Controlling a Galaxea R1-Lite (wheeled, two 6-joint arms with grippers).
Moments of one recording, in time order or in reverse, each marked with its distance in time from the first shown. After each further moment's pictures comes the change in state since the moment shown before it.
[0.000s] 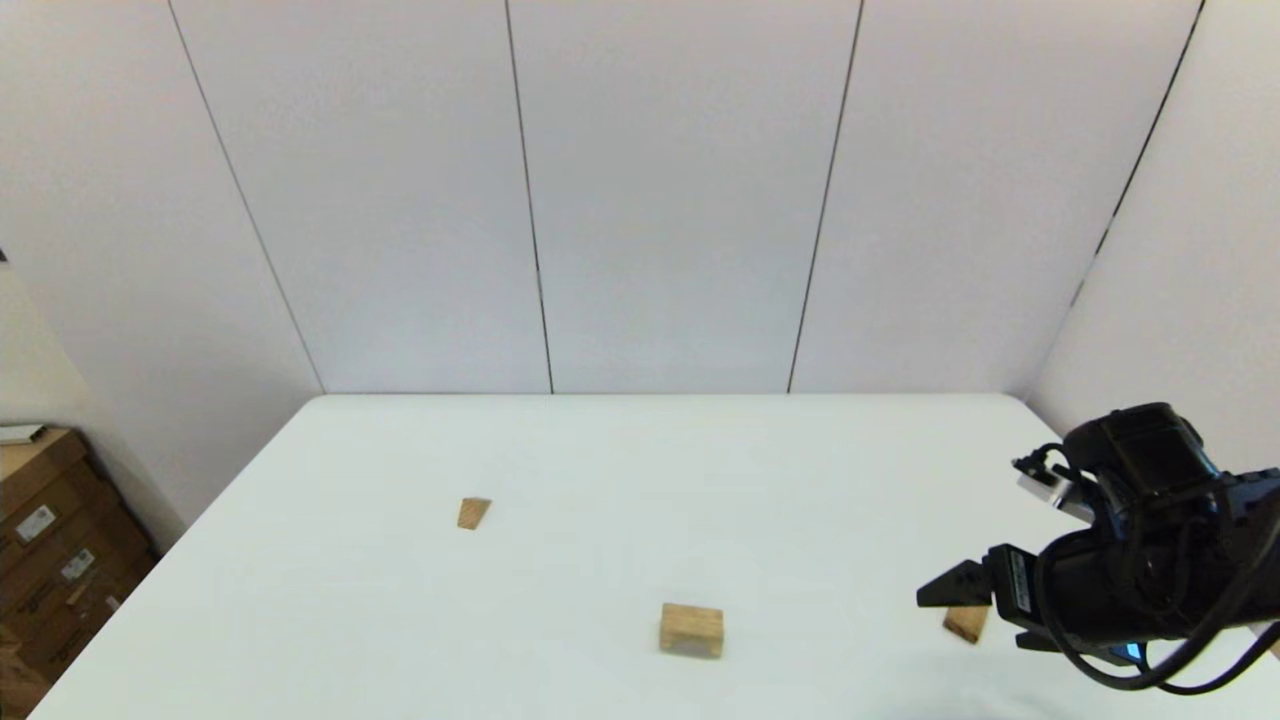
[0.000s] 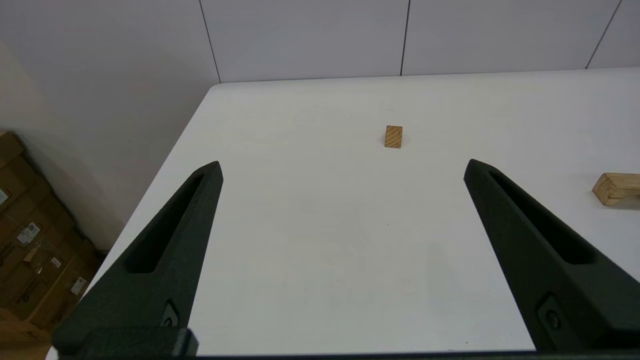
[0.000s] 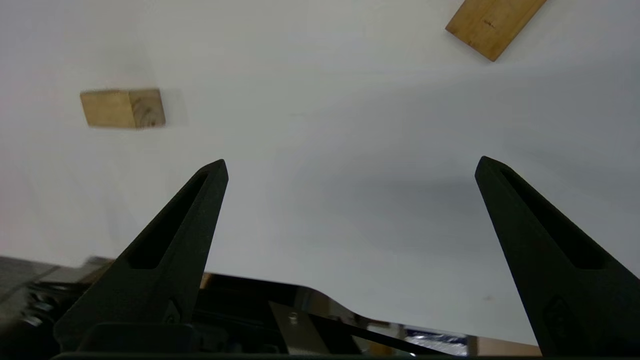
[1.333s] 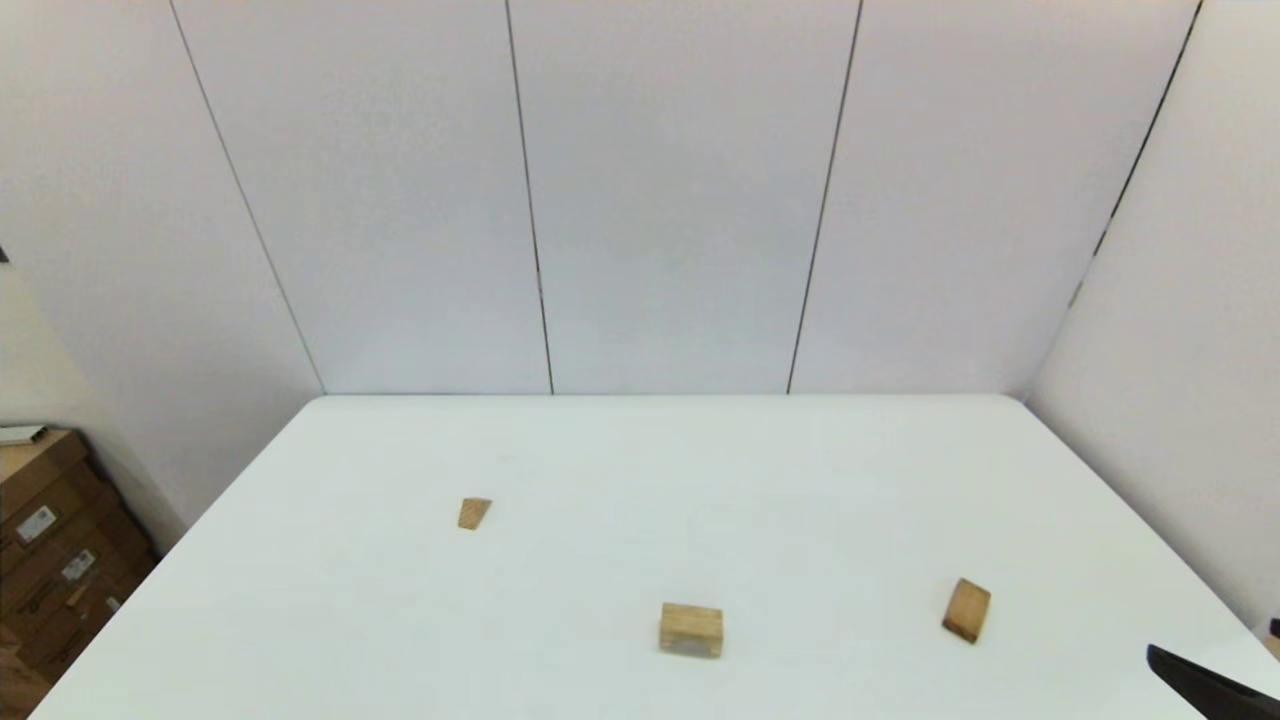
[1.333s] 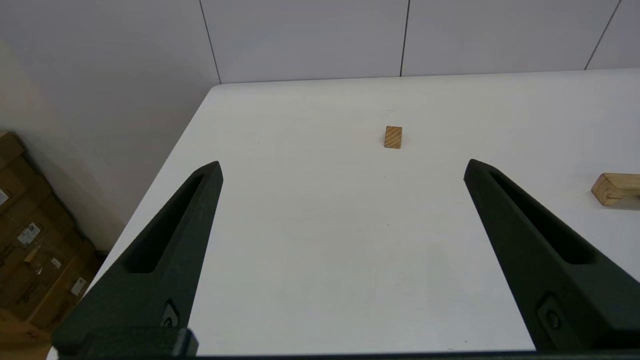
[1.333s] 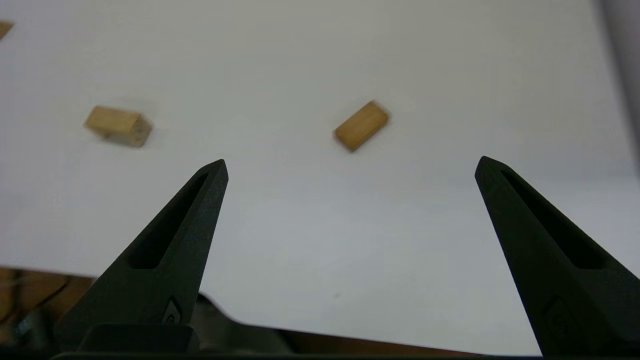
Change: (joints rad) left arm 0.000 0.000 0.000 0.000 0.000 0.000; right arm -0.085 -0.885 0.322 -0.047 -0.133 -0.405
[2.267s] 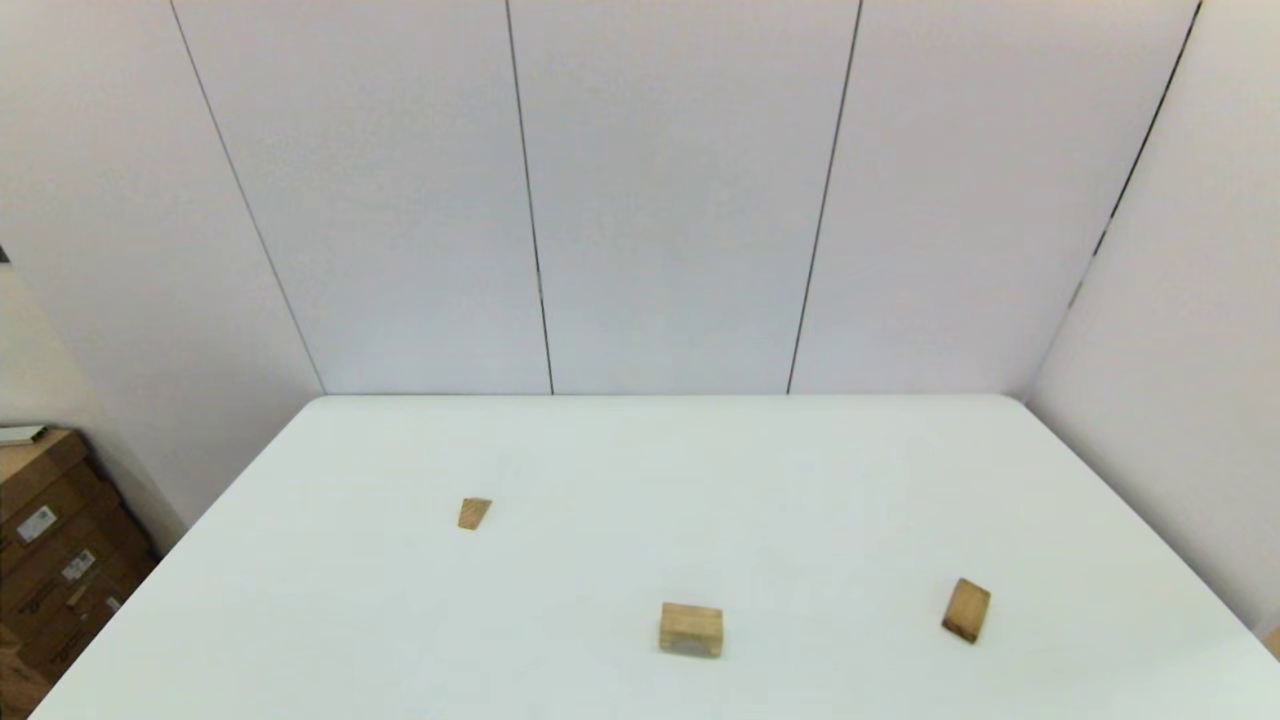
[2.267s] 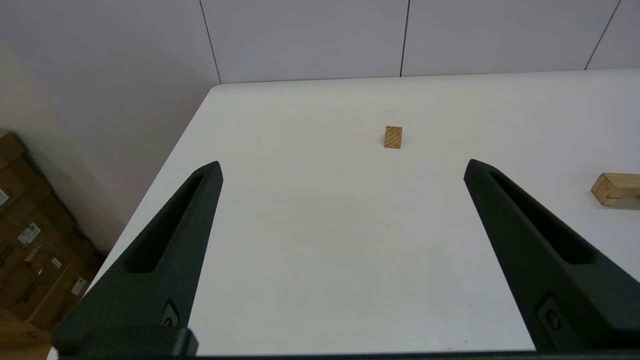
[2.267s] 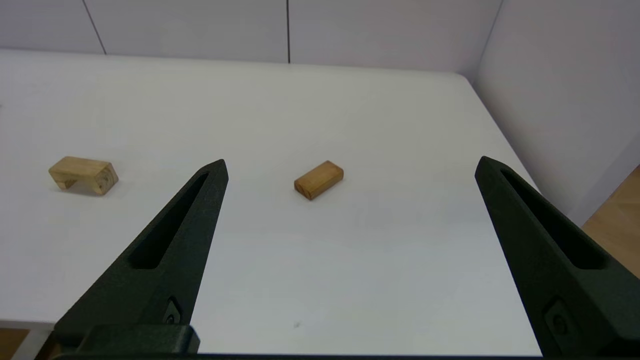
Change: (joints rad) left arm 0.000 0.000 0.000 0.000 0.000 0.000; right arm -0.033 -0.769 0.322 -0.019 -0.093 -0.074
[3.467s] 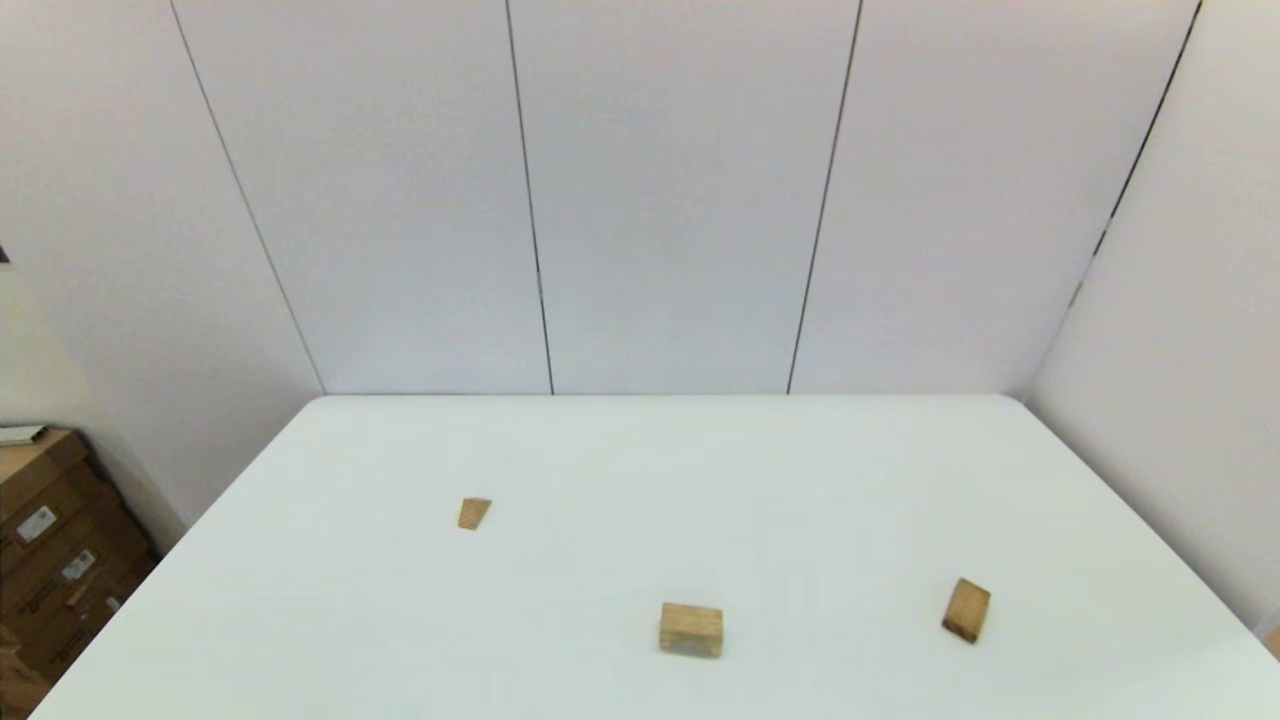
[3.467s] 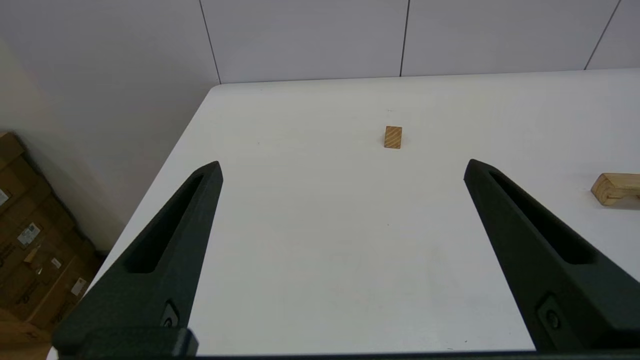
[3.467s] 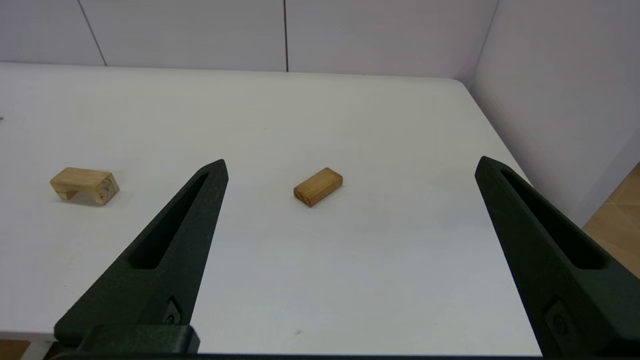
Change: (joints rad) left arm 0.000 0.000 0.000 0.000 0.000 0.000; right arm 0.000 -0.035 0.005 -0.007 -0.008 0.014
